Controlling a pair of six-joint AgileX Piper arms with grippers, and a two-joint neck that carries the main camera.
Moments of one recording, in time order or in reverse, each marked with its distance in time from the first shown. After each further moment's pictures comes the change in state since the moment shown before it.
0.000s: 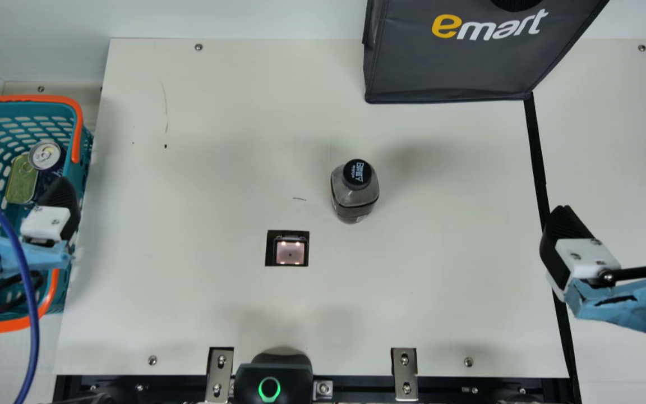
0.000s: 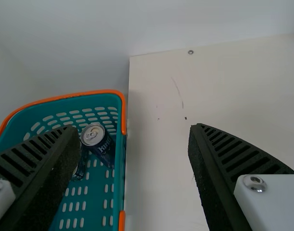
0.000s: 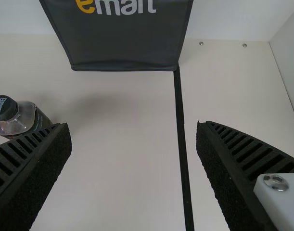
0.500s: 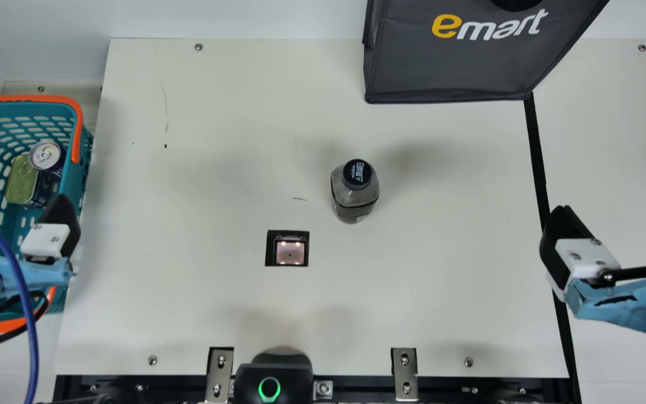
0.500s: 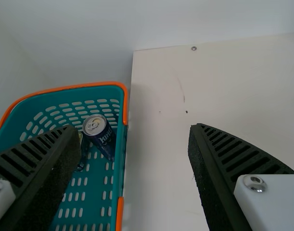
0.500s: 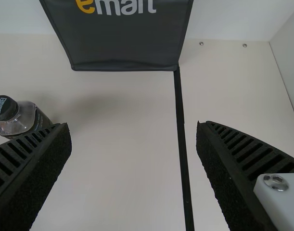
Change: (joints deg) left arm -1.9 -3.9 2.0 4.9 1.9 -6.3; right arm 0.0 0.0 0.0 0.0 0.0 0.0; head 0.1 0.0
